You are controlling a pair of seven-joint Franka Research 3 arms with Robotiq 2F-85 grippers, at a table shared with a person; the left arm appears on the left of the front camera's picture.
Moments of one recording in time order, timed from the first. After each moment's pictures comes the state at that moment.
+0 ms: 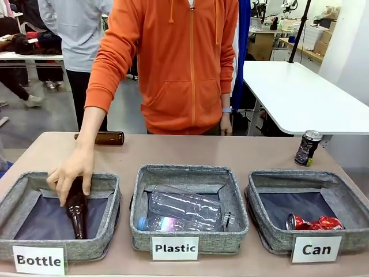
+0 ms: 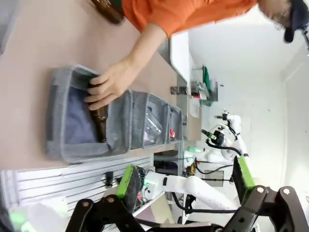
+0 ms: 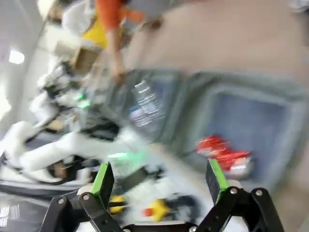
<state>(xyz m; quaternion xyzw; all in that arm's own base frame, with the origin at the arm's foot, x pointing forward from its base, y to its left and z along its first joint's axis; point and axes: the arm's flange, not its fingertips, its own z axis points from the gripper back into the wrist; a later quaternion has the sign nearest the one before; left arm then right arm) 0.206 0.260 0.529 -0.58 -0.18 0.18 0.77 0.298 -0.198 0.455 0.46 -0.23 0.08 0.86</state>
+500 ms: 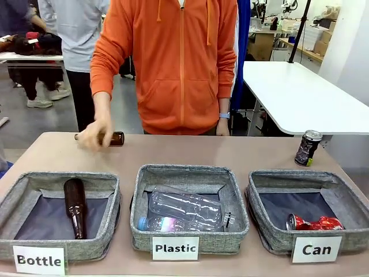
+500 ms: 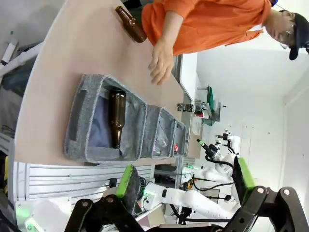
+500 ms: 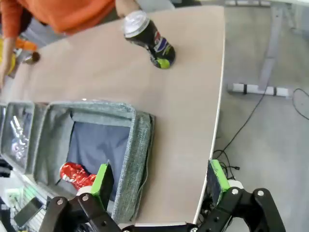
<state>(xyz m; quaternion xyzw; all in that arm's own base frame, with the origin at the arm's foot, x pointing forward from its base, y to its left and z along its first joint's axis) 0.197 0.303 0.513 -0.58 -0.20 0.23 0.76 0.324 -0.263 0.403 0.23 -0.31 0.04 0.92</state>
